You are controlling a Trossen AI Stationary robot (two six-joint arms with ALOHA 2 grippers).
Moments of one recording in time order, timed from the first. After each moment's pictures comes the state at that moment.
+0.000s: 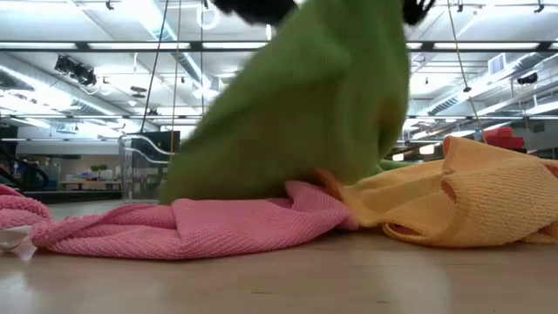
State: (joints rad) left arm -0.37 1.65 1.21 -0.13 -0.44 0.15; right arm 0.58 1.56 1.12 -0.23 0.43 0.45
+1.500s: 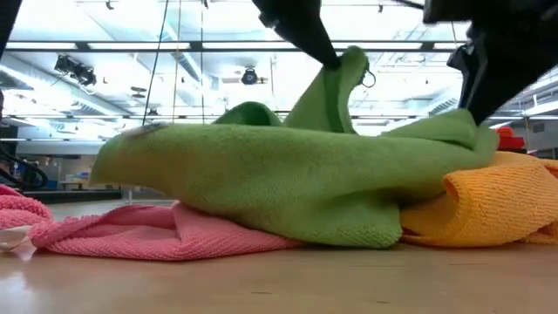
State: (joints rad) left arm -0.24 1.90 1.63 -0.58 -0.40 0.15; right arm 0.60 1.55 1.03 -0.84 0.45 0.81
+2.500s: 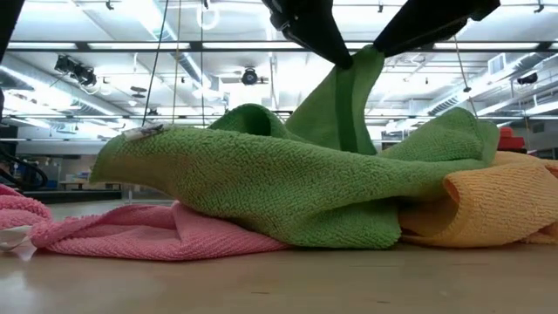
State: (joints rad) left arm -0.23 1.91 1.63 -0.52 -0.40 0.09; right arm 0.64 1.55 1.02 -0.42 0.90 0.55
